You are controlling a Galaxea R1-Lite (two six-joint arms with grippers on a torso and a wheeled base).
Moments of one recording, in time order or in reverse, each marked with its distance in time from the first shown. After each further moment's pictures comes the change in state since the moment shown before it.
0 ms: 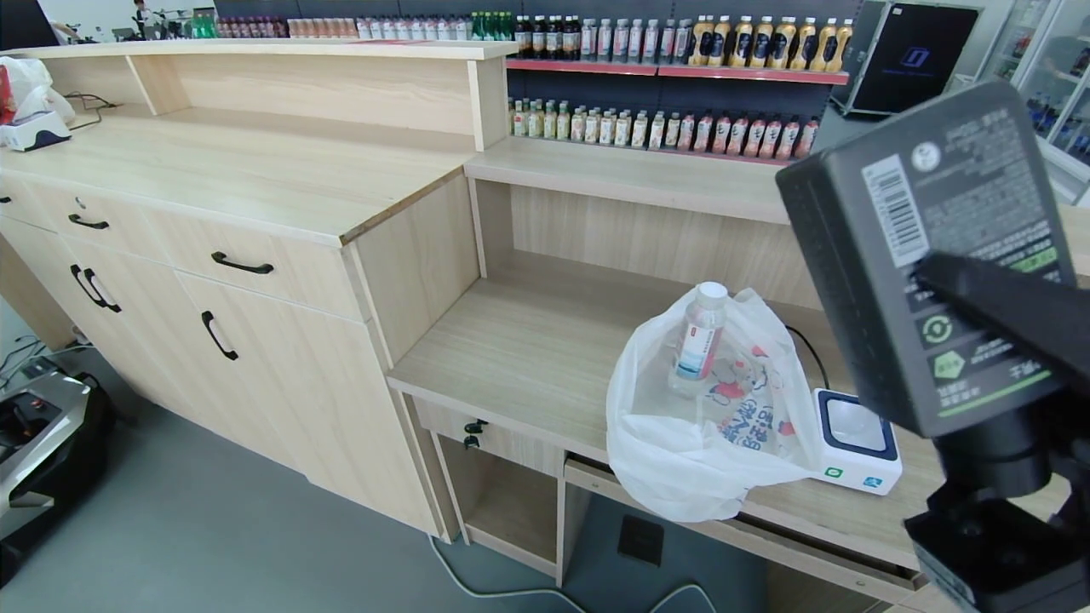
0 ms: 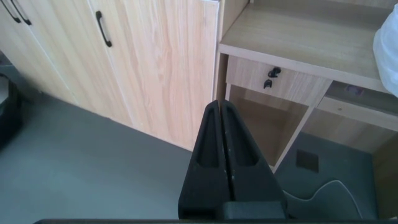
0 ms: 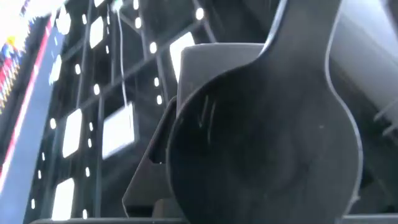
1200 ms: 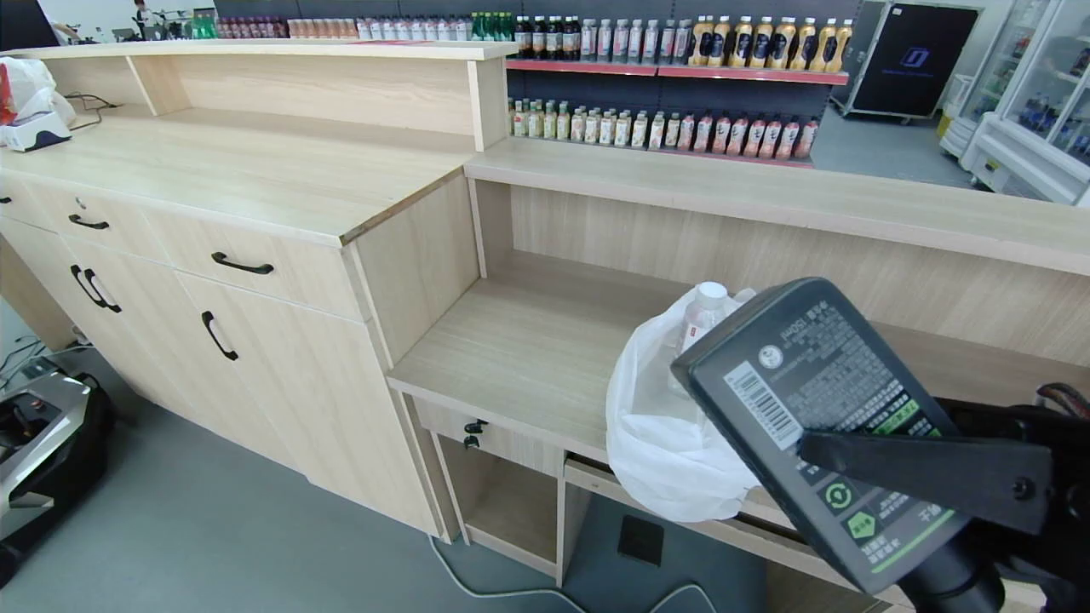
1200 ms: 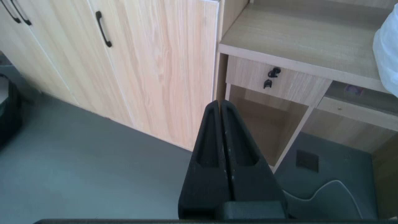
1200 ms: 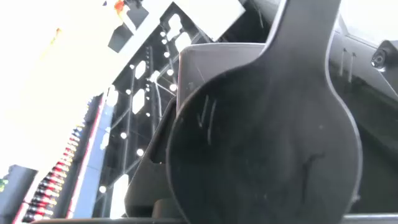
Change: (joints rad) left arm 0.000 0.000 0.000 0.000 0.000 0.000; right arm 0.071 -0.023 0.002 0.332 0.057 -0.022
